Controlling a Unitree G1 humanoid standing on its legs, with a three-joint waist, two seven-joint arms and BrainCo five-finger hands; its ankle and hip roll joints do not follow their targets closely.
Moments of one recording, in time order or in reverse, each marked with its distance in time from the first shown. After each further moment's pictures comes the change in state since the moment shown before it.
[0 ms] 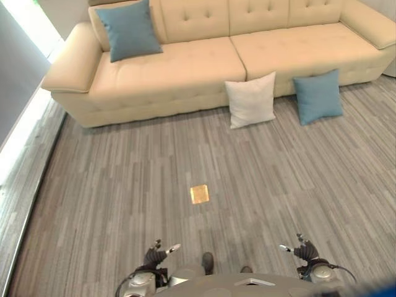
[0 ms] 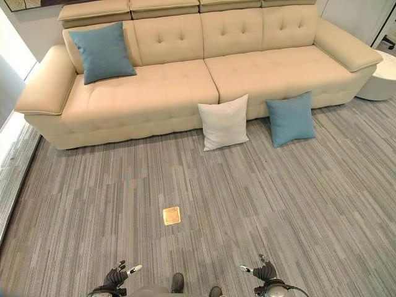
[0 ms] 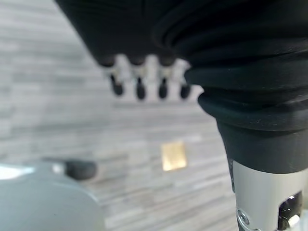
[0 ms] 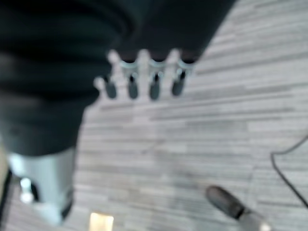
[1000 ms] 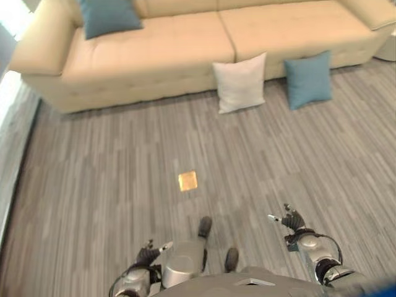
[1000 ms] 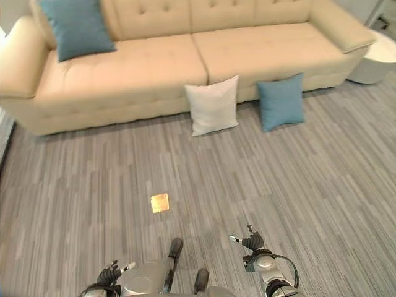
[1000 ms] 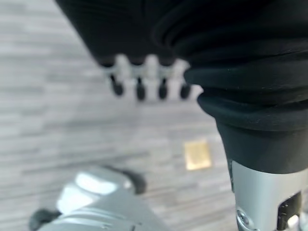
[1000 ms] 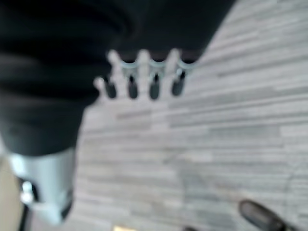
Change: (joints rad) left arm -0.036 0.023 0.041 0.072 -0.021 0.020 0.000; right arm -0.126 0.031 0.069 -0.016 0.057 0.012 0.000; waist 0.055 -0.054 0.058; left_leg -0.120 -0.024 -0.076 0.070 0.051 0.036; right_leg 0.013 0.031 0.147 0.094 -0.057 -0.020
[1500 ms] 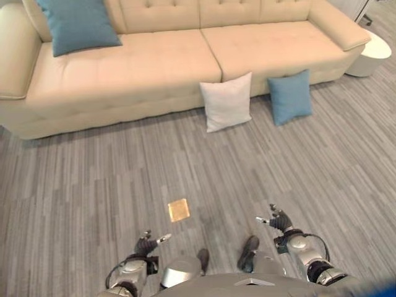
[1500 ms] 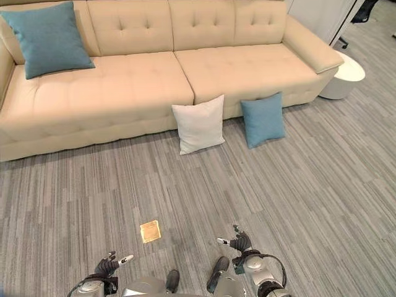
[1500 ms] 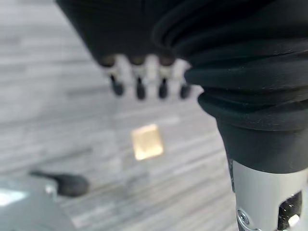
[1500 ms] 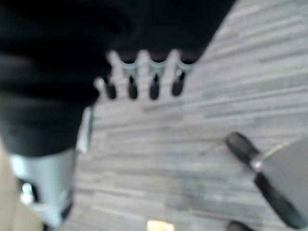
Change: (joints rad) left arm -0.032 0.032 0.010 -0.017 0.008 -0.003 0.002; right arm -0.031 0.050 0.039 -0.071 -0.003 -0.001 0.030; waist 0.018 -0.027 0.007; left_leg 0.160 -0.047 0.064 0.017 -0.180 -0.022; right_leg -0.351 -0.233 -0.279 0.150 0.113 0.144
